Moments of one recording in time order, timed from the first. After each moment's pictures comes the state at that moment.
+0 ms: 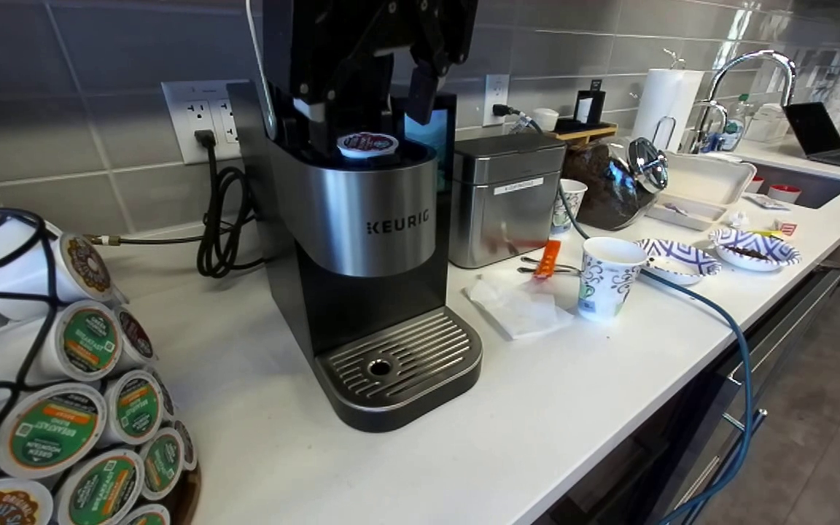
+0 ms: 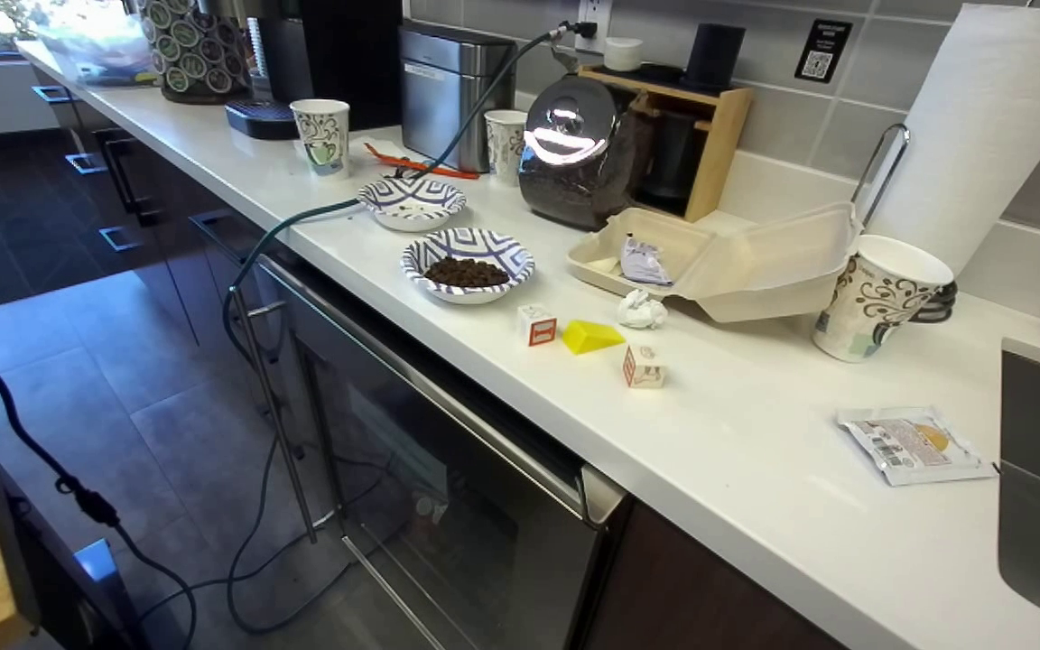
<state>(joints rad) 0.56 0.60 0.32 -0.98 -0.48 1.79 0.61</state>
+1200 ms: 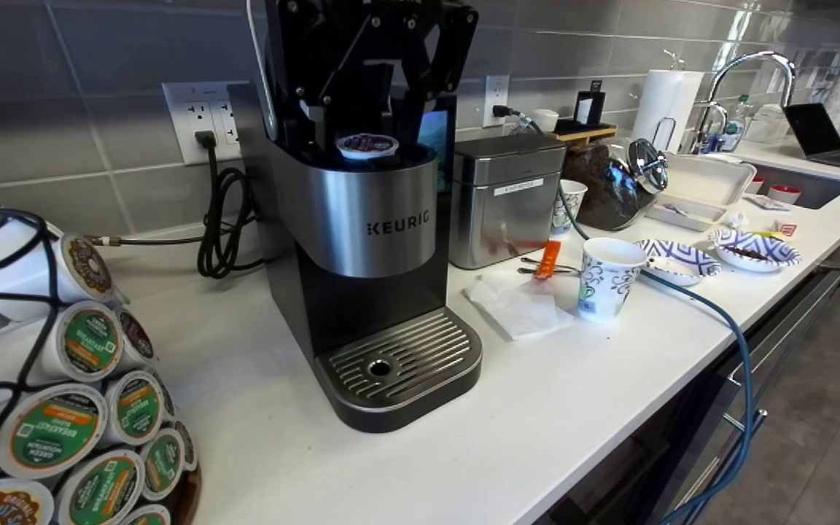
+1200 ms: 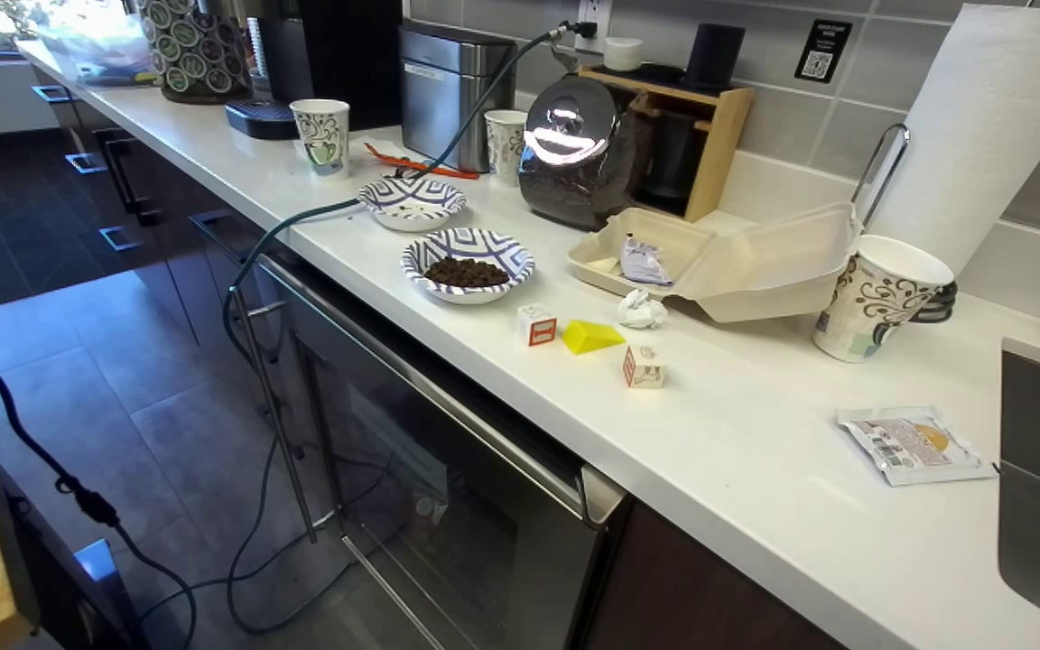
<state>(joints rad) 0.54 0.66 0.32 -0.90 -0.48 1.79 0.84</state>
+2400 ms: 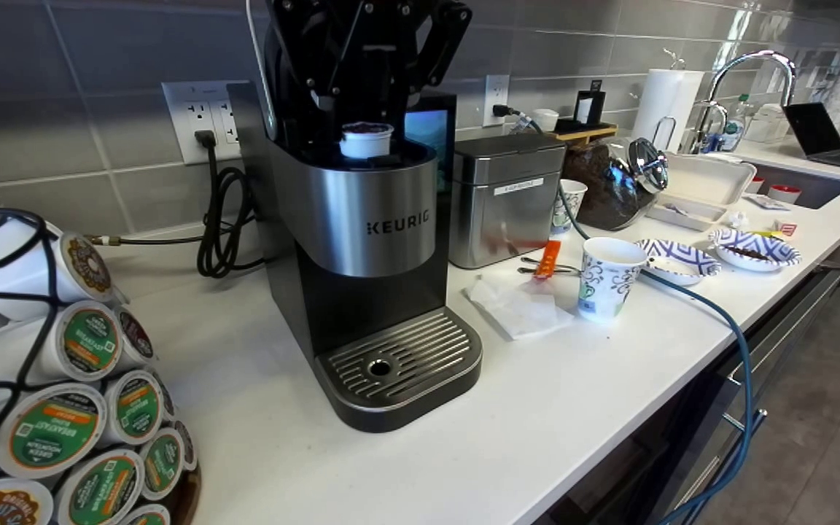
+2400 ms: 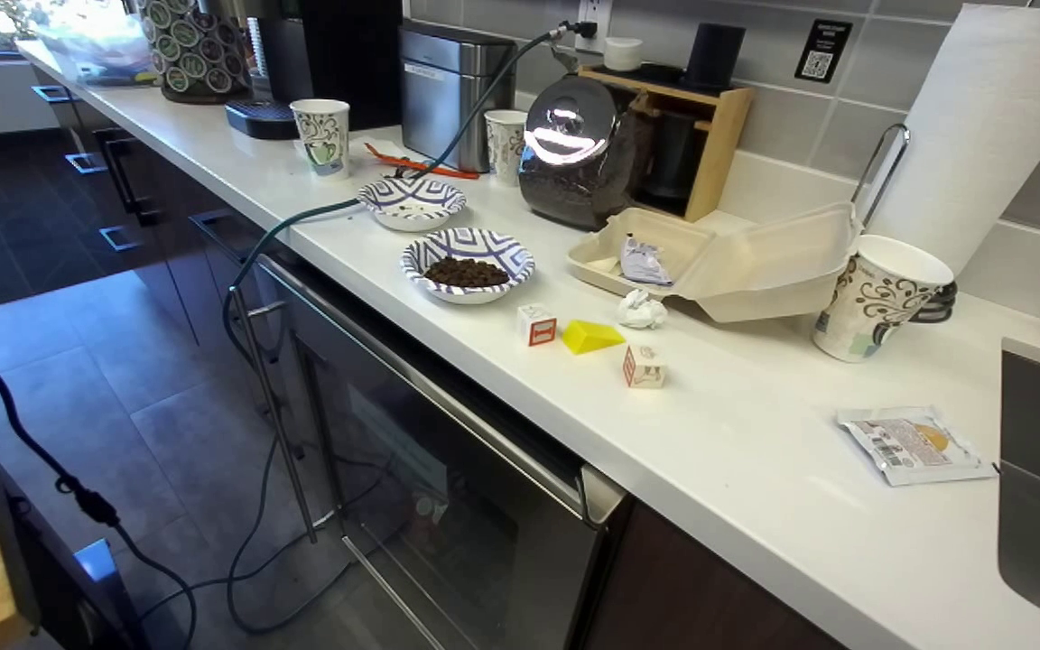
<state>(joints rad) 0.56 0.67 0.31 -0.86 -0.53 1.79 0.89</state>
